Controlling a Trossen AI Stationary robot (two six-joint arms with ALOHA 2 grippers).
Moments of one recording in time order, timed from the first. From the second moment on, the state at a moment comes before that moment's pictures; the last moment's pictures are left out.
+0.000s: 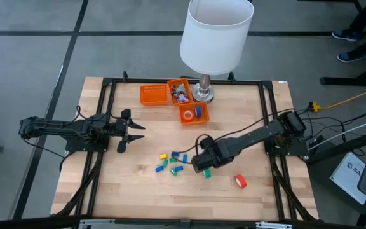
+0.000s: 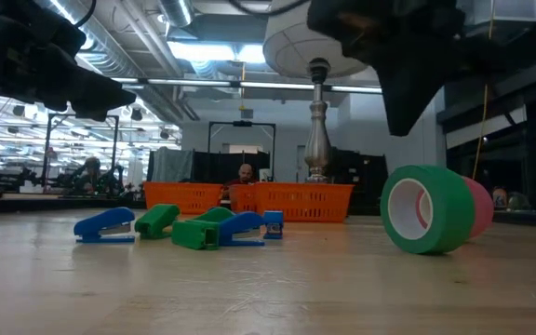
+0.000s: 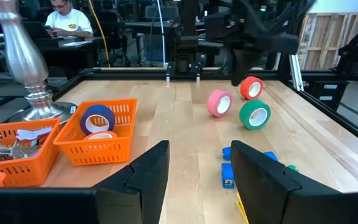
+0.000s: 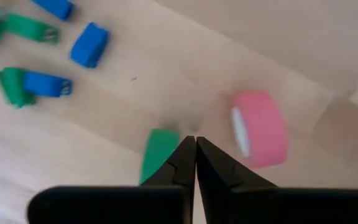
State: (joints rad) left arm 0.05 0.26 0.01 0.15 0.03 -0.01; right arm 0.38 1.88 1.52 -1.12 0.15 1.49
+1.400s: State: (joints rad) left arm 0.05 0.26 0.01 0.15 0.03 -0.01; right arm 0.44 2.02 1.52 -1.01 0.09 1.51
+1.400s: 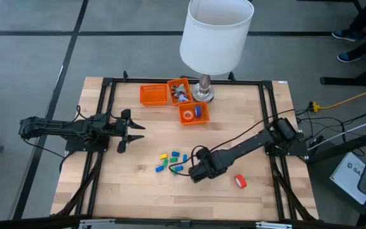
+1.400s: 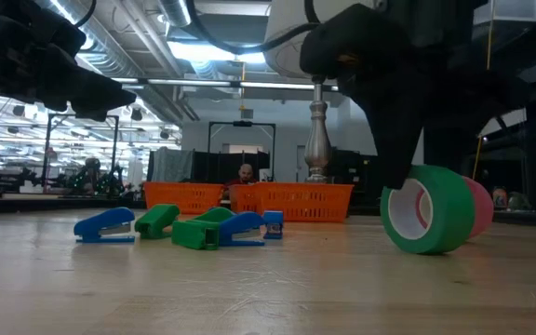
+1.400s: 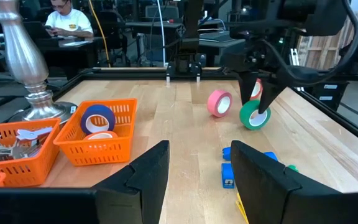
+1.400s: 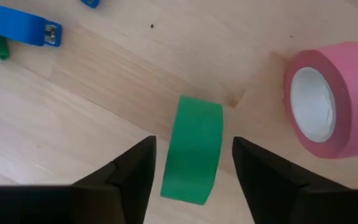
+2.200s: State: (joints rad) left arm 0.05 0.26 0.01 0.15 0.03 -0.01; right arm 0.32 2.02 1.53 -0.98 0.09 1.45
